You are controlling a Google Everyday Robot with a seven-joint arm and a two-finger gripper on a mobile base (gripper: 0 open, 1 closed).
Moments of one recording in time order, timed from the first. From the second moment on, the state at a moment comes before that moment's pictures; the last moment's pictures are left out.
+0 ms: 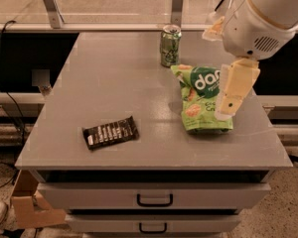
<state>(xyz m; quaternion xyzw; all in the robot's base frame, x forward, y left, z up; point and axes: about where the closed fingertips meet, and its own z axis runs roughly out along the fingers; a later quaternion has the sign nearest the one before) 0.477 -0.131 0.978 -0.69 0.69 -0.01 0.21</state>
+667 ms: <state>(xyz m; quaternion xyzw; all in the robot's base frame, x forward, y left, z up) 0.487 -0.084 0.973 -0.73 0.63 0.04 0.24</state>
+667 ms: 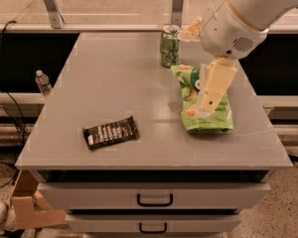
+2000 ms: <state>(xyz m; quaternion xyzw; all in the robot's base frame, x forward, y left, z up) 0.488 0.062 0.868 -0.84 0.50 0.11 0.18</state>
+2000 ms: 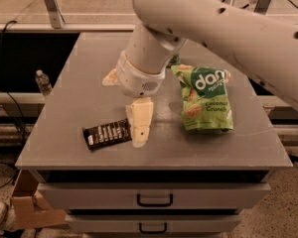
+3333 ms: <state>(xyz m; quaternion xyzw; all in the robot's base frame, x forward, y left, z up) 0.483 0.084 0.828 -0.83 0.51 0.12 0.20</state>
